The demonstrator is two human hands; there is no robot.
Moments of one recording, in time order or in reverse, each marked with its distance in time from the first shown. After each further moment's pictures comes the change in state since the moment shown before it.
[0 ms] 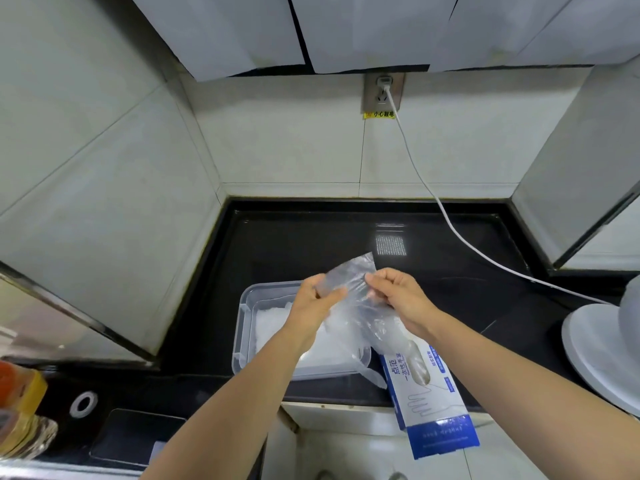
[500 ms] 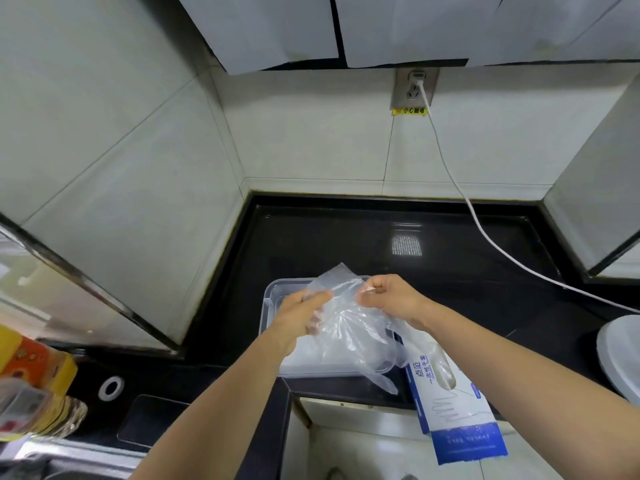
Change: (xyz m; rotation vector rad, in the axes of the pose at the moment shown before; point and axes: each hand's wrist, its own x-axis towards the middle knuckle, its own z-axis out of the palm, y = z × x) left_hand -0.004 -0.006 -0.062 0.051 0.162 -0.223; right_hand 0.013 -0.011 0.043 -0.388 -0.209 0.099
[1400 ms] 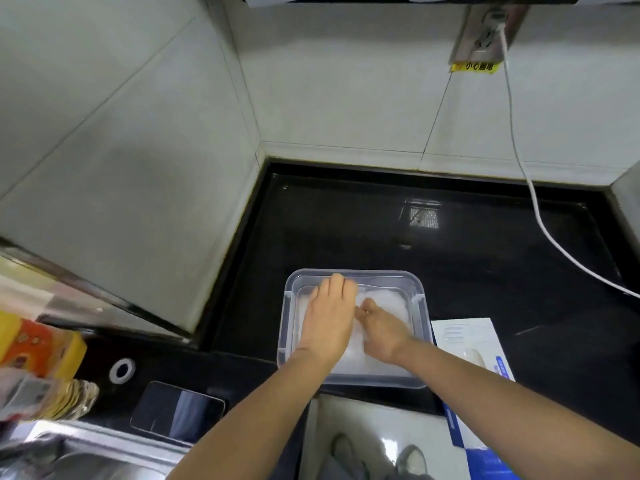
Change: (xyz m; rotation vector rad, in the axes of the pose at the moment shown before) left_hand 0.031 -0.035 0.004 1.283 0.275 0.769; right_hand 0.049 0.047 0.081 -1.020 -0.234 -0.048
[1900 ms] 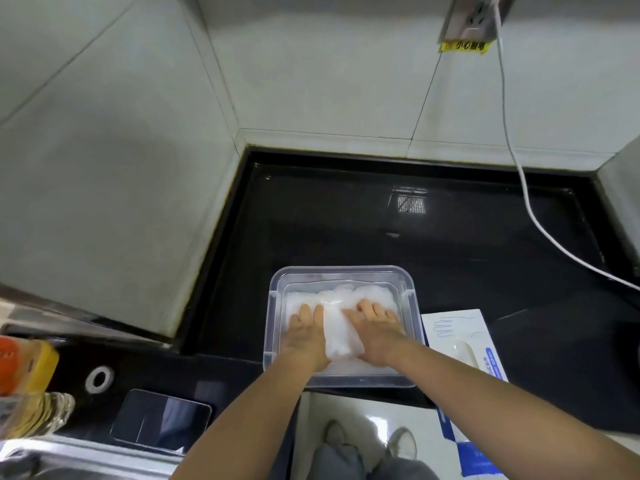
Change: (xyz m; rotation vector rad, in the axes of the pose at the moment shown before) left_hand -0.013 -0.026 0.043 0.004 -0.782 -0.220; right_hand 0.007 0.010 0.020 -0.219 -0.139 0.119
